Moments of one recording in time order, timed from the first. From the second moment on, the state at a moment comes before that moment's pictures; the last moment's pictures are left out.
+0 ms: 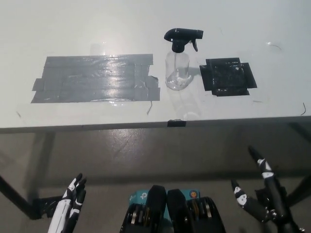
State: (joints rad) left_arm 0.14 0.12 0.00 -0.01 0.14 -0.14 -0.02; right_arm 0.06 -0.13 0.09 -0.12 -0.32 -0.16 -0.05
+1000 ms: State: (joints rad) left_arm 0.10 0.11 -0.01 -0.06 0.16 -0.13 -0.02; right_arm -0.80 -0.17 0.21 0.03 -0.86 0.21 0.06
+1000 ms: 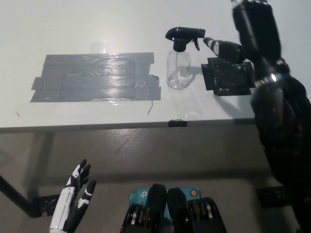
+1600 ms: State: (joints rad) left_arm 0.10 0.11 -0.02 -0.07 0.18 -0.11 -0.03; right_arm -0.95 -0.12 0.28 0.40 -0.89 0.29 0.02
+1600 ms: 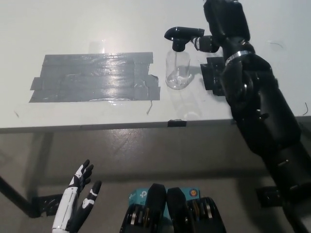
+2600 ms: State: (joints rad) left_arm 0.11 0.15 -0.05 -0.07 0.21 -0.09 -0.03; right_arm -0.97 -0.05 0.33 0.53 -0.88 0.35 -0.03
